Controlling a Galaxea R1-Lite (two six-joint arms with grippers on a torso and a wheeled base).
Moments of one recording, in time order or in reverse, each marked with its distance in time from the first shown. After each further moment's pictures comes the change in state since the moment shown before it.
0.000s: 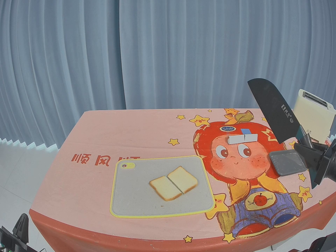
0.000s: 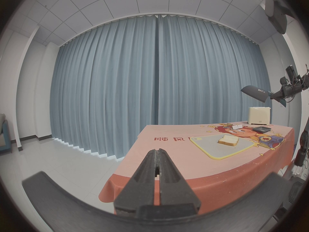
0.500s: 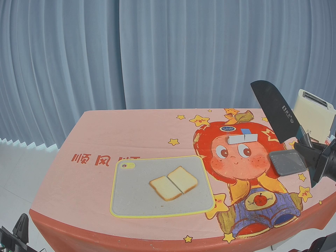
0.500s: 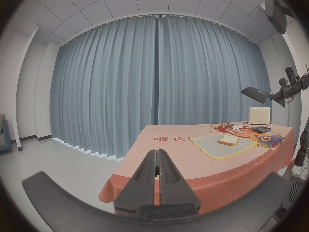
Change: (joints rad) left arm 0.000 -0.001 0.000 0.000 -0.001 0.000; right arm -0.029 0.014 0.002 0.001 -0.012 -0.001
